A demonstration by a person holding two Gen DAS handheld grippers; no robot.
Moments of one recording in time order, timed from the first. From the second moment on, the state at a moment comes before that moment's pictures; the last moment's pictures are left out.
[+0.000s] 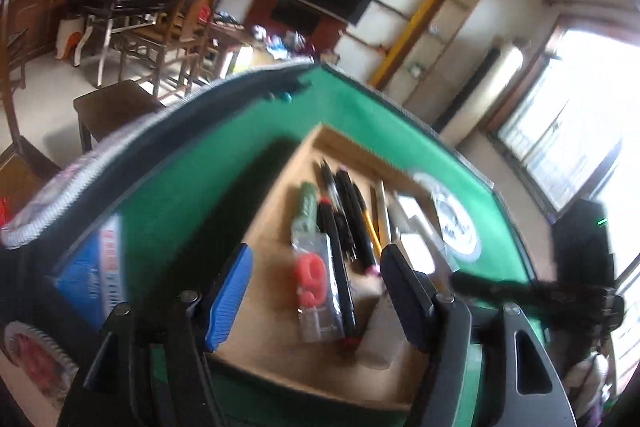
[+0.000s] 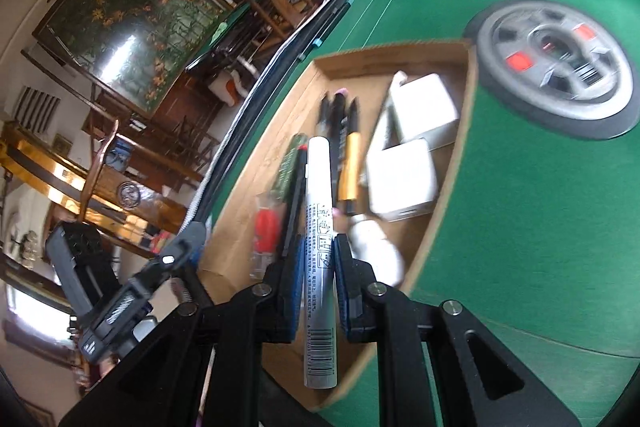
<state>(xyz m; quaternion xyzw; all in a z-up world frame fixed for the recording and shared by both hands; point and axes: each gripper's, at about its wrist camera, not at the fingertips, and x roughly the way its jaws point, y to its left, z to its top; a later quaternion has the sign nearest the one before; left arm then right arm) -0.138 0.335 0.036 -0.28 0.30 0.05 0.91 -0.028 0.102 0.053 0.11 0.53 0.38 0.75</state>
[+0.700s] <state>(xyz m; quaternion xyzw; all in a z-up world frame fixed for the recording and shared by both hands) -0.168 0.385 0.025 -0.34 0.27 0.07 0.90 0.022 0.211 -0.011 0.28 0.63 0.32 0.65</state>
